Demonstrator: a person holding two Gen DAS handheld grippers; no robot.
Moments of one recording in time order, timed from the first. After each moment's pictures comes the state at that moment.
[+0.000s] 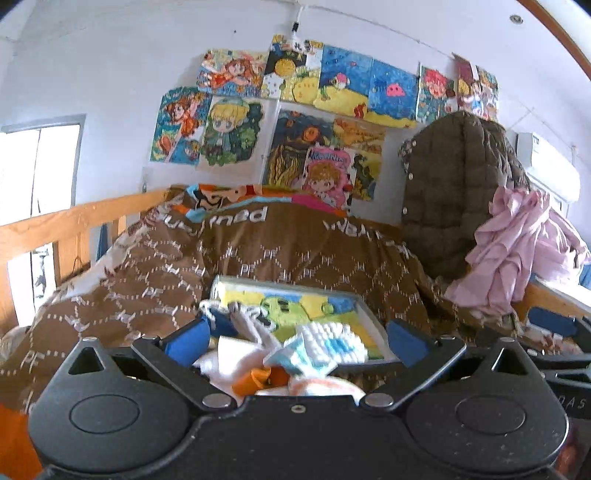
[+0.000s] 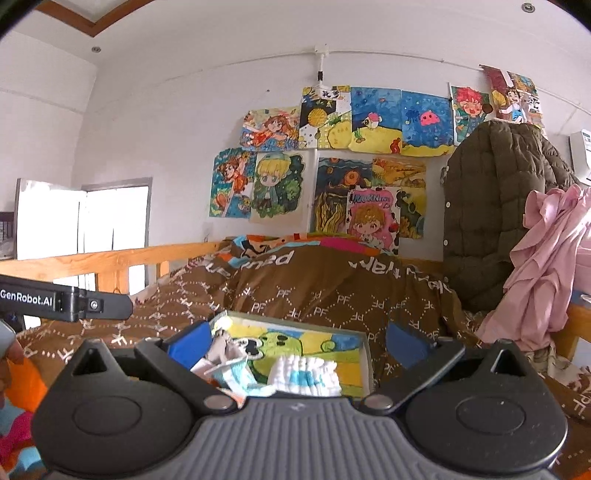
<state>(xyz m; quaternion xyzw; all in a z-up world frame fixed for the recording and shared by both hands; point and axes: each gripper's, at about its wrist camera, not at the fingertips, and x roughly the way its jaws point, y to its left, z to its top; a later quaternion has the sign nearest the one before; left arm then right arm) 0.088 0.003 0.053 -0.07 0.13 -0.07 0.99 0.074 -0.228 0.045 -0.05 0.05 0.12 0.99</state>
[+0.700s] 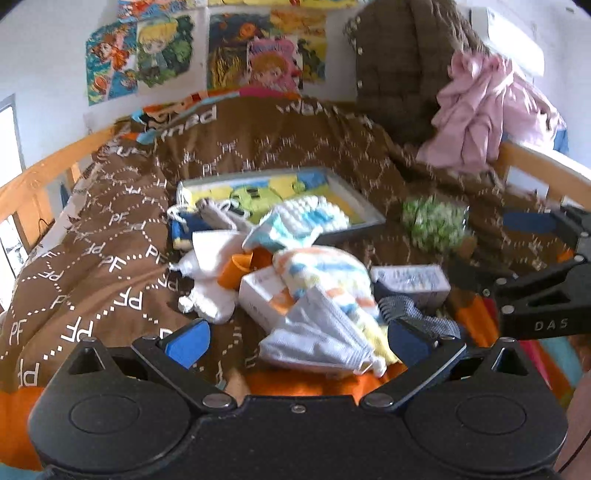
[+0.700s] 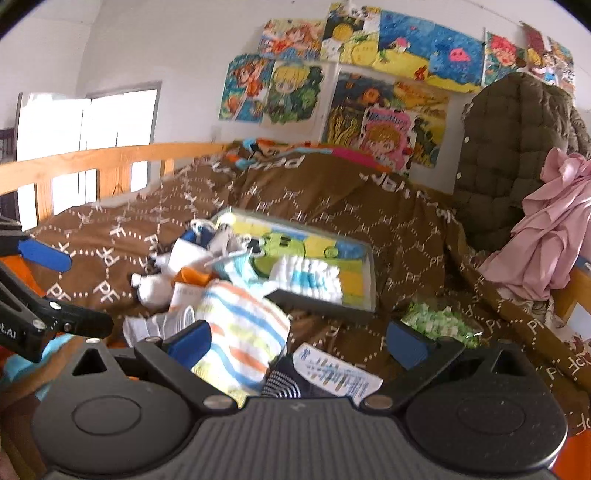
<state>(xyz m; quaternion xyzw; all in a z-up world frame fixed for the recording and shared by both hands) 0.098 -0.005 0.008 0.05 0.30 -0.14 0.94 0.088 -0.207 0.001 -0.12 0.20 0.11 0.97</state>
